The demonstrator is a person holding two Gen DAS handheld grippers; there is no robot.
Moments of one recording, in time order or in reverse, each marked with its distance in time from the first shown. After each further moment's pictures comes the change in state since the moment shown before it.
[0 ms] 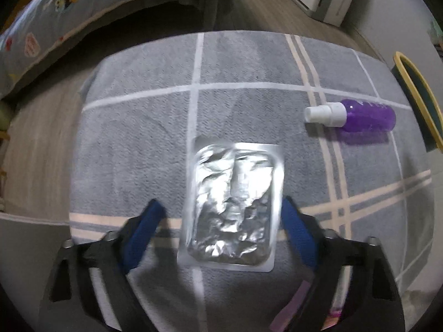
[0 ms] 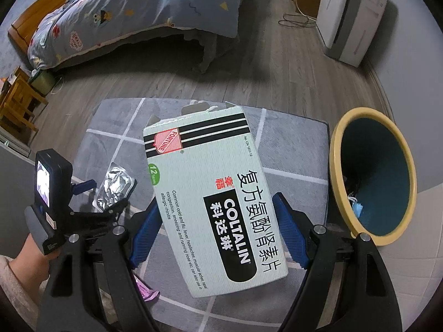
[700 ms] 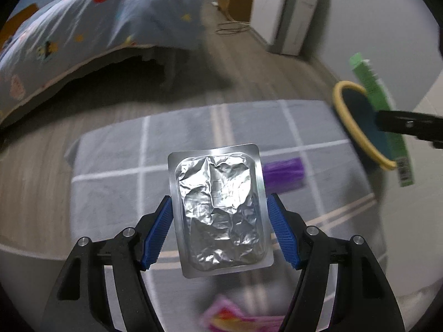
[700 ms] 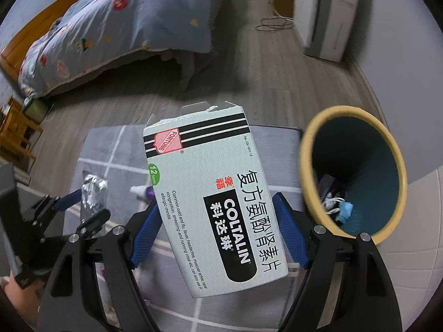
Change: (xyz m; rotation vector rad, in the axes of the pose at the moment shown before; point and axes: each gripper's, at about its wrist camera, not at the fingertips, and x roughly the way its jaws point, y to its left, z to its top) left arm -0.086 -0.063 0.043 0.079 -0.181 -0.142; right arm -0.021 -0.066 0.007 0.160 -0.061 -0.015
